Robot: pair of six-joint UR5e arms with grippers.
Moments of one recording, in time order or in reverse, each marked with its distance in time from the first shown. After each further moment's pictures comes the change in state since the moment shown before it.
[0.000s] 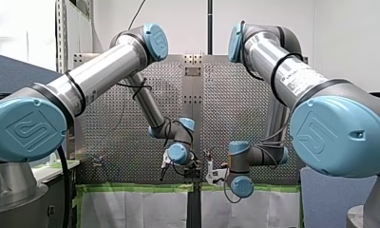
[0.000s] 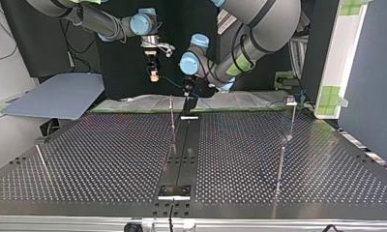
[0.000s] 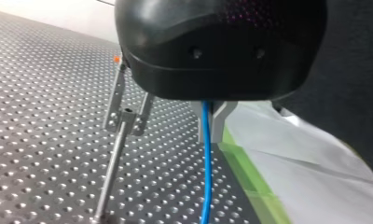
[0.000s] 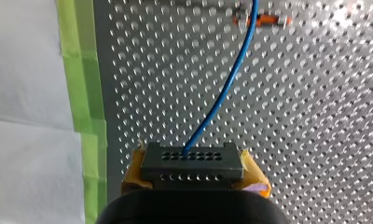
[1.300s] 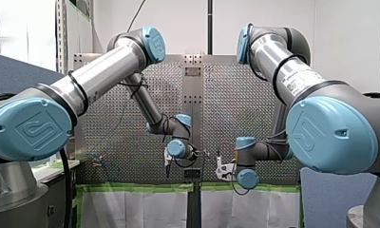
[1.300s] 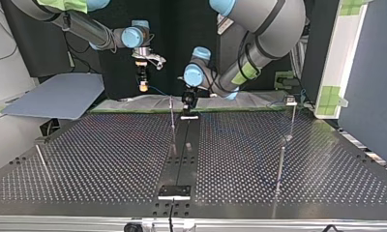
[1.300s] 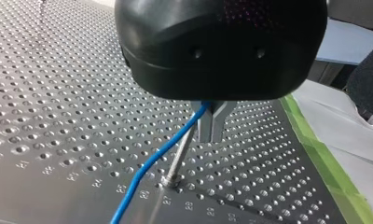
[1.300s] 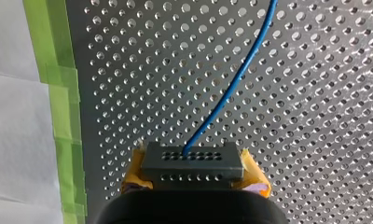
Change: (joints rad) left arm 0.056 -0.012 0.084 0.024 0.074 -0.180; right arm -0.087 0.000 -0.080 0.080 0.000 -0.041
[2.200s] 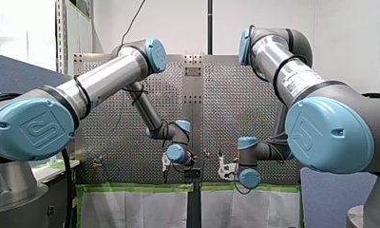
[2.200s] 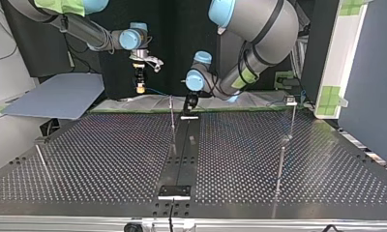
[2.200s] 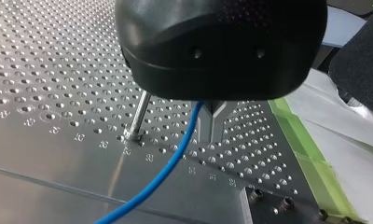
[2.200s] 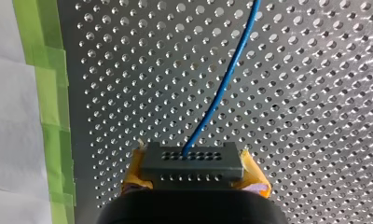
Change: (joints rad) left arm 0.027 -0.073 0.069 -0.049 -0.013 -0.006; right arm -0.023 0.010 -0.016 -0.008 0.000 -0.033
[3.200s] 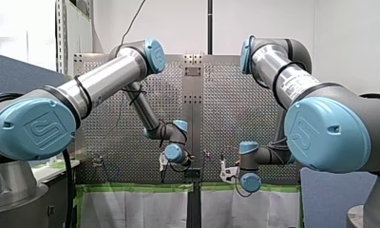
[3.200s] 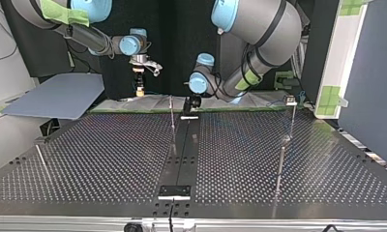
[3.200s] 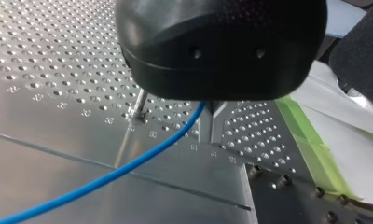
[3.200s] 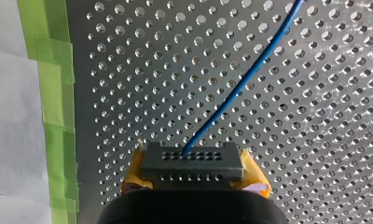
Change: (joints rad) left arm 0.025 0.000 -0.001 -0.005 0.005 0.001; right arm -0.025 0.067 -0.080 0.007 -0.021 -0.016
